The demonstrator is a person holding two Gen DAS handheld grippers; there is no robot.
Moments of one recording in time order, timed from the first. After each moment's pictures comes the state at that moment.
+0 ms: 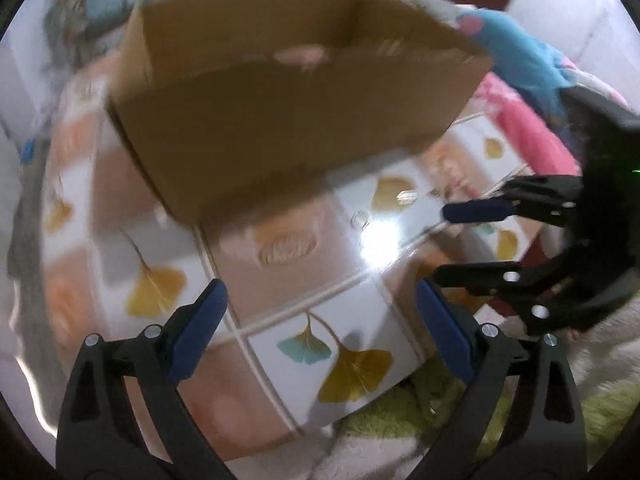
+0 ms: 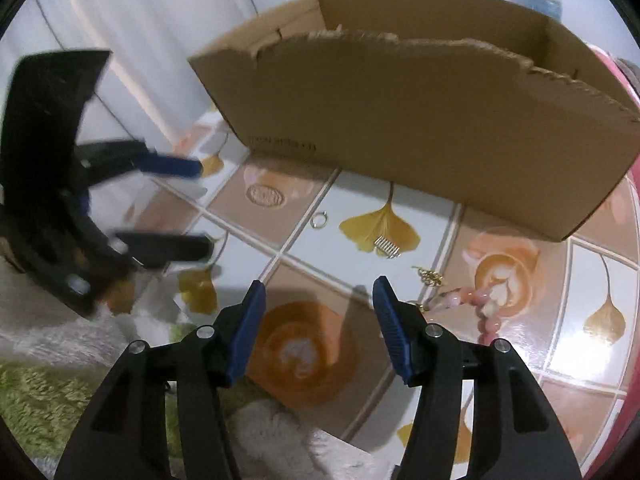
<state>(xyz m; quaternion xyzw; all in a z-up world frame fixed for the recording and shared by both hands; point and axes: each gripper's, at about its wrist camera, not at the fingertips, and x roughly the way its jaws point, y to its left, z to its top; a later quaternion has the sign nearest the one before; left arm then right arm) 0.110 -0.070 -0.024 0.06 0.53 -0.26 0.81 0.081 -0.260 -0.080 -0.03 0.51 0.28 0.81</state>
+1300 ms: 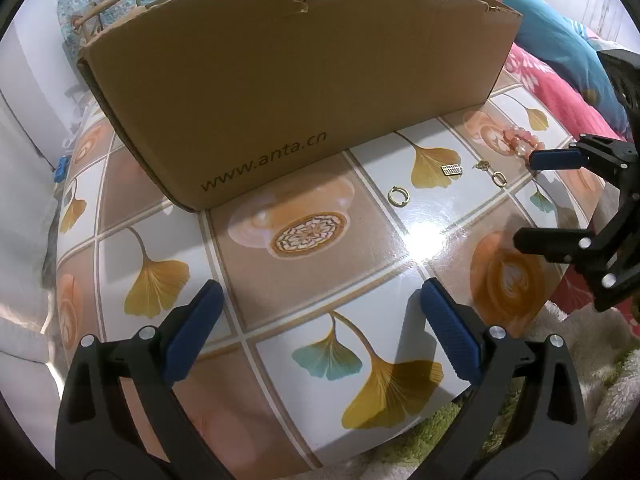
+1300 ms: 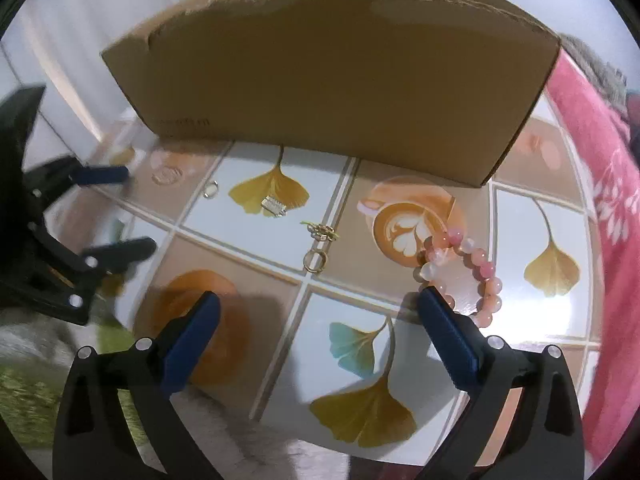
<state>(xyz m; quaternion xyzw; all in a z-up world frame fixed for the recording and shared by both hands) 0.095 -0.078 -0.044 0.13 0.49 -0.21 0.84 0.076 -0.295 -0.098 -0.05 0.52 0.16 0.84</state>
